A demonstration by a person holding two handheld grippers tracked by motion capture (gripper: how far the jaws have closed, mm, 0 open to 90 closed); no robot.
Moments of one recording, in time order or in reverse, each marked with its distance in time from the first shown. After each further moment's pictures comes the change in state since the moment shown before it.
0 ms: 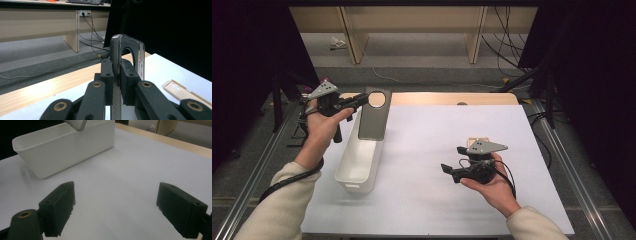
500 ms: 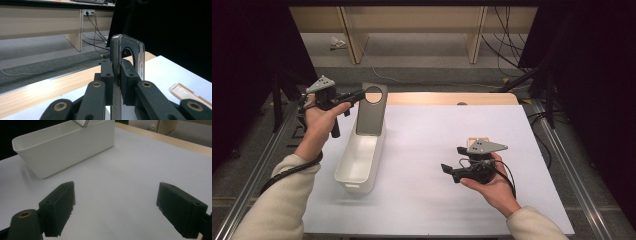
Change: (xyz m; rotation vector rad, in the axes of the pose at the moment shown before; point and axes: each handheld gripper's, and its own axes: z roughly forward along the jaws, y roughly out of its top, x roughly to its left) left arm 0.020 0.005 0.006 0.001 0.015 -0.028; right arm -0.001 0.000 0.000 0.003 0.001 0.007
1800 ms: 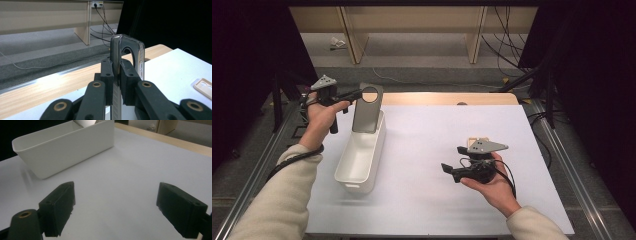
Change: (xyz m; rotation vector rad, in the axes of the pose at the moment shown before) left arm 0.036 -0.013 0.023 0.054 0.055 0.015; right arm -0.001 0.000 0.000 -0.001 0.003 0.003
